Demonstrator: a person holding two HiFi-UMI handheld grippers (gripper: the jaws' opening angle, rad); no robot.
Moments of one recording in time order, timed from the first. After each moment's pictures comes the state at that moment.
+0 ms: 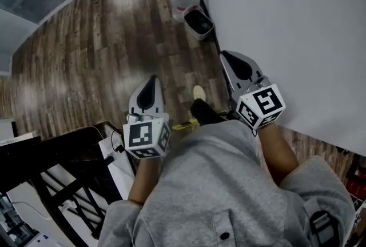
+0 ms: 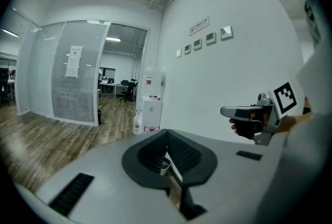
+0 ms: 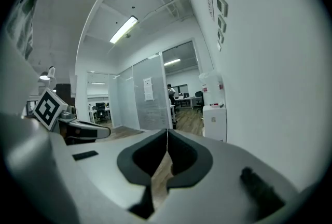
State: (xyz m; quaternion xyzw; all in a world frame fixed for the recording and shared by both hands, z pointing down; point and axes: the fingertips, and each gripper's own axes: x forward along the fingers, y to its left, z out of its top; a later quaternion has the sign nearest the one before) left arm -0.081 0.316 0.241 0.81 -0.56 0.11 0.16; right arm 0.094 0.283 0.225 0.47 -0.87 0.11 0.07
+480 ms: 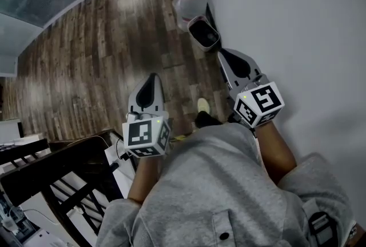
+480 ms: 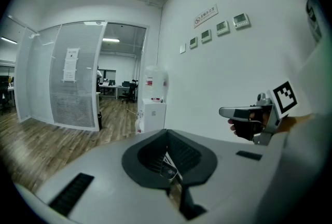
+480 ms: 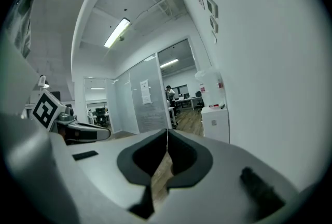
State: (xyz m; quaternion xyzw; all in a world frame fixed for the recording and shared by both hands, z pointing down) left arm -0.050 0.183 0.232 0.80 -0.57 0.12 0.15; right arm 0.118 0.146 0.225 0.46 -0.88 0.13 0.05
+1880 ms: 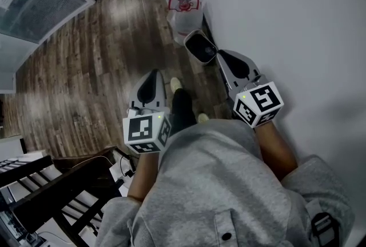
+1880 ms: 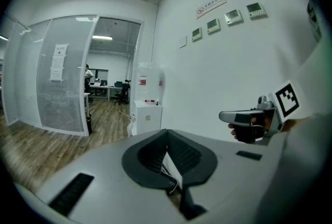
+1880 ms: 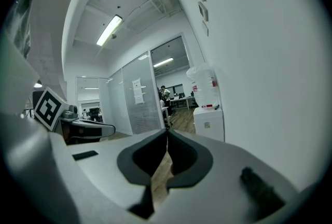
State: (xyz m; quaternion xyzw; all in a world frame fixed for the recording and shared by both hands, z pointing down) left arm -0.020 0.057 0.240 0.82 -0.54 0.12 0.14; right arm 0.141 0.040 0.240 0.48 -0.87 0.13 0.05
